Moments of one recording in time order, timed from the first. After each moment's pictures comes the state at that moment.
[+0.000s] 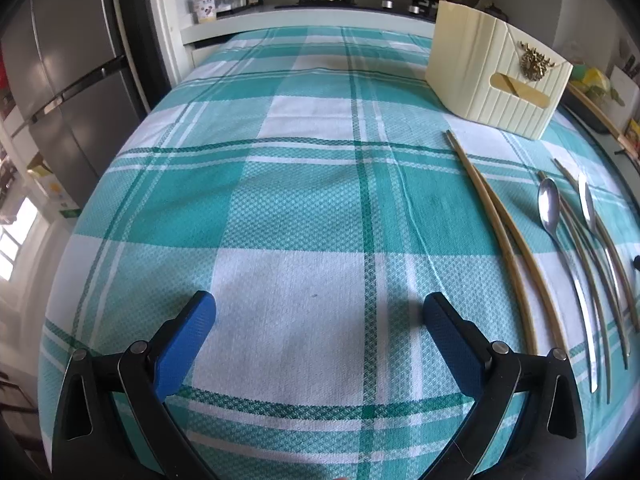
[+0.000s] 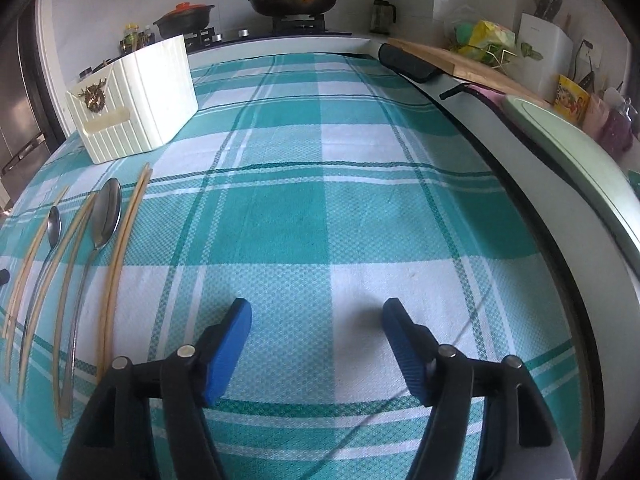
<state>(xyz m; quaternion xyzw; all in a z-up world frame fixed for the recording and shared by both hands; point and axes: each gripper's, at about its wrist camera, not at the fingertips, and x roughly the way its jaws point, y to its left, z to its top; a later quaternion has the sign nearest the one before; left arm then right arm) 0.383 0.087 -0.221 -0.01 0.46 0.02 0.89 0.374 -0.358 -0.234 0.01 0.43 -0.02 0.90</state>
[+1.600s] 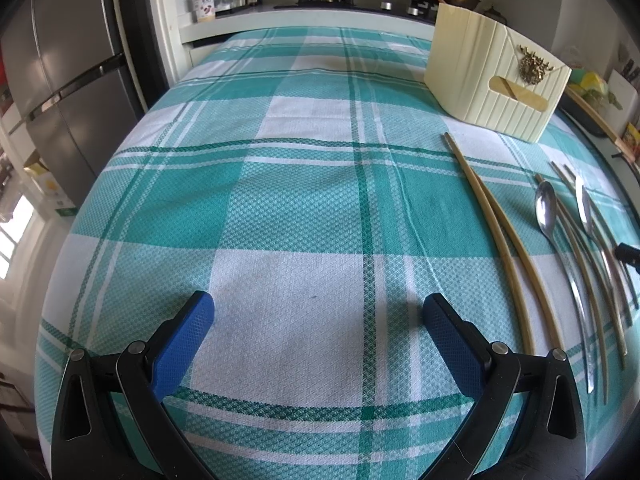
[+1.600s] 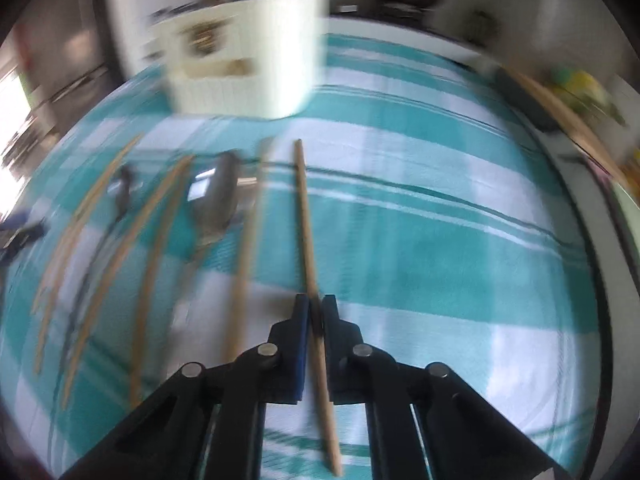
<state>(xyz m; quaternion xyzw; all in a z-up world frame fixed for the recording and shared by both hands) 0.383 0.087 -0.221 -0.02 0.45 0.01 0.89 0.406 -0.278 -0.222 -0.05 0.46 0.04 0.89</state>
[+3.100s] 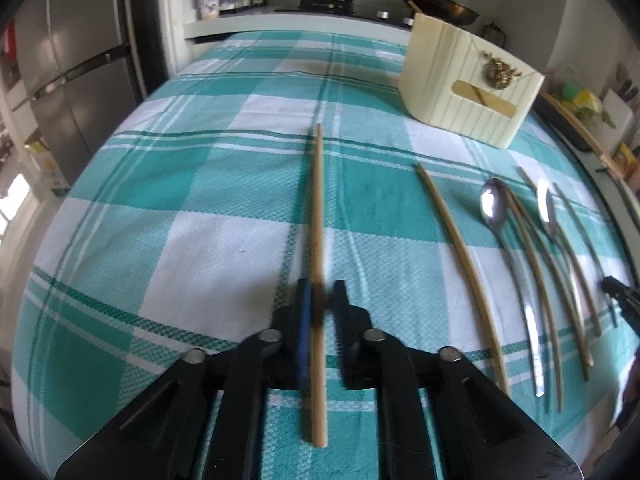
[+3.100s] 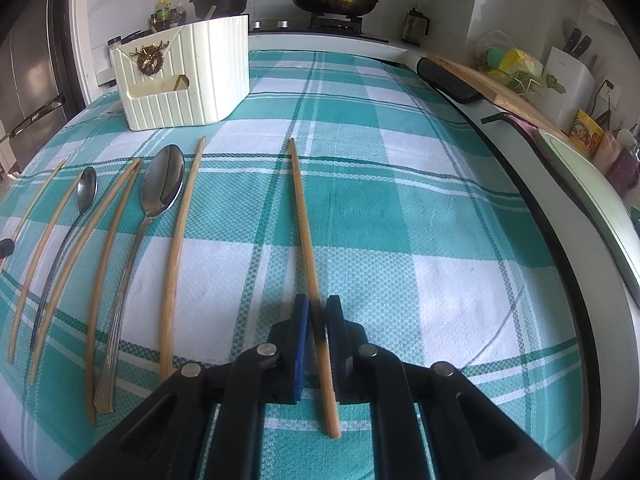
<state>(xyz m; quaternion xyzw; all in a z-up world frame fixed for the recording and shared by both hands) 0.356 0.051 -0.211 -0.06 0.45 0.01 0.89 0.364 -0.303 -0.225 -0.04 0.44 0.00 0.90</state>
